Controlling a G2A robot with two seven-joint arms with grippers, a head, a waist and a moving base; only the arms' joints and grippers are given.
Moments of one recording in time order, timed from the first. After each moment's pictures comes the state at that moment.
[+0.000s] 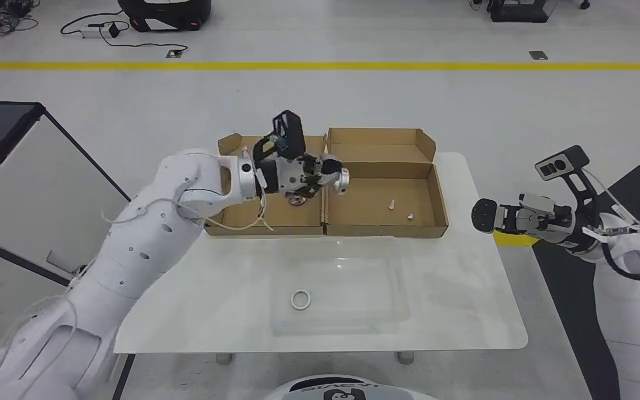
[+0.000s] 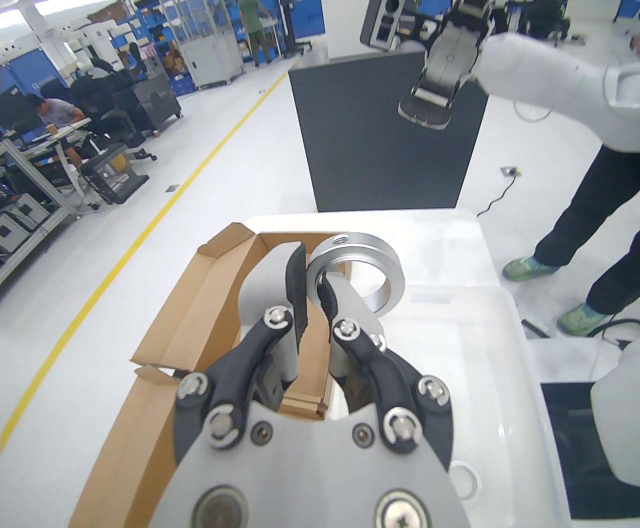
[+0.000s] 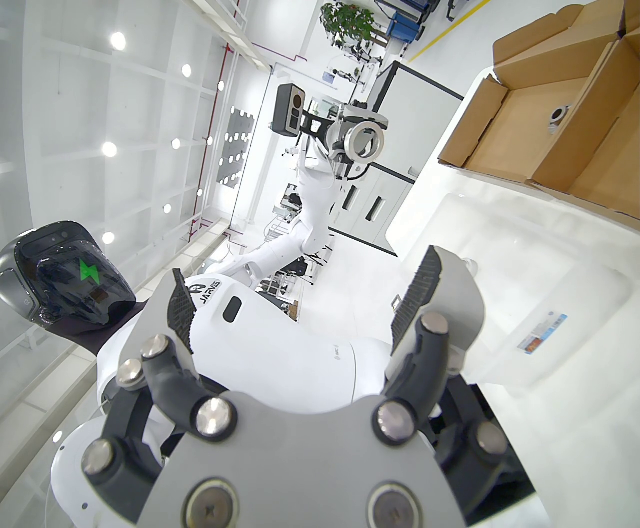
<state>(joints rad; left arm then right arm) 0.83 -1.00 -0.85 -1.55 0.71 -0.83 -0.23 -1.55 -0.93 1.87 -1.67 0.74 -0.07 1.46</state>
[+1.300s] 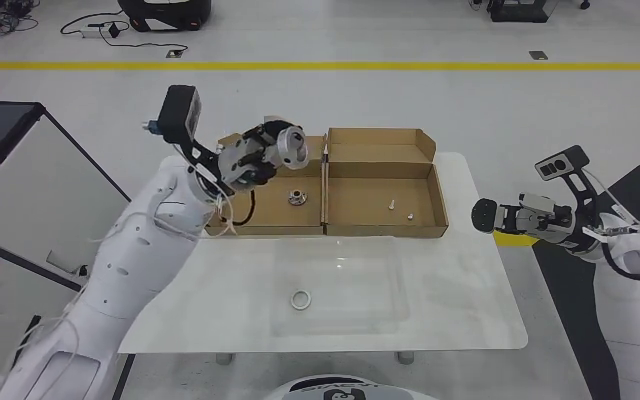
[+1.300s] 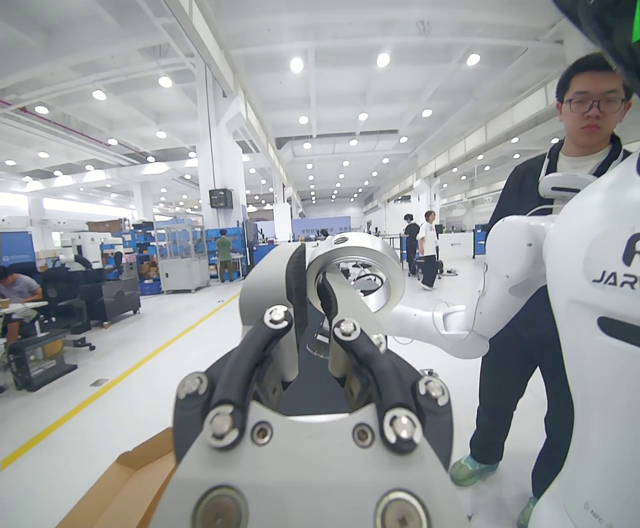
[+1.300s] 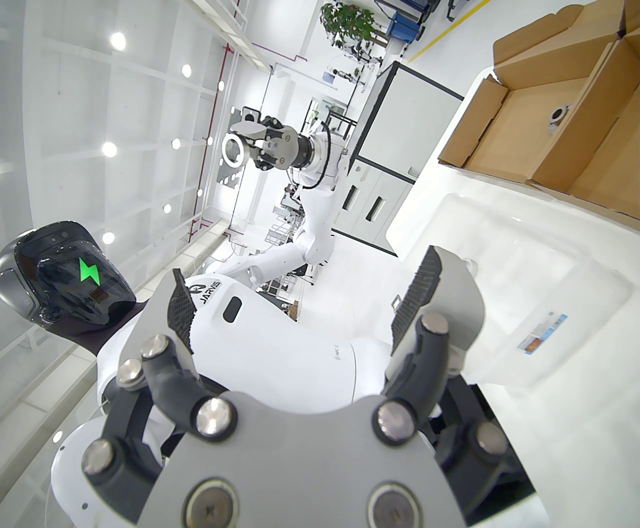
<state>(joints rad) 0.99 -1.00 -1.03 -1.67 0.46 -1.01 0.25 -1.55 -0.93 1.87 -1.67 0.74 -0.07 1.46</state>
